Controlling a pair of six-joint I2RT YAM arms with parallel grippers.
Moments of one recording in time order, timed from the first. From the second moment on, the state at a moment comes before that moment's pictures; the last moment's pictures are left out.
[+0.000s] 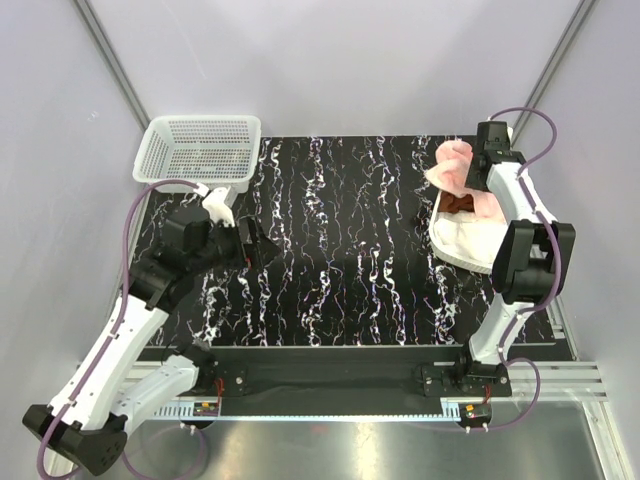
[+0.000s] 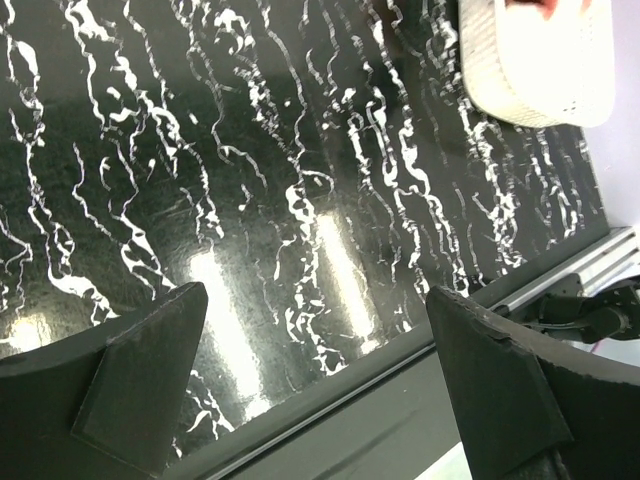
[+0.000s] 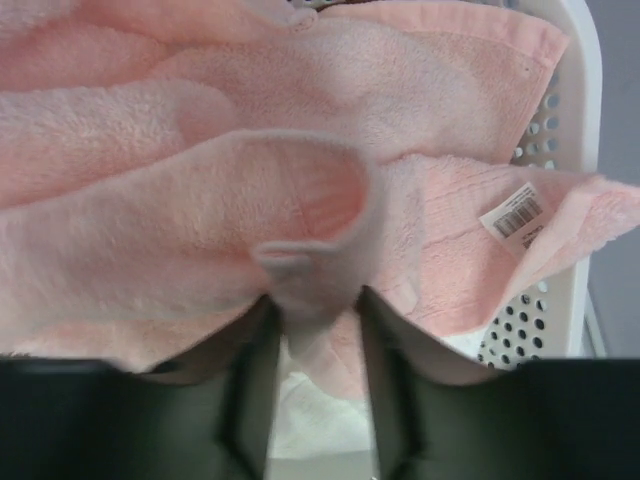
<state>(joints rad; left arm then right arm) -0.43 0.83 0.99 -0.69 0.22 -0.44 -0.07 1.85 1.58 -0.59 0.31 0.16</state>
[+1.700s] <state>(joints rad) -0.59 1.52 1.04 -0.40 0.12 -0.65 0.20 1.76 1.65 -0.82 0.26 0.50</state>
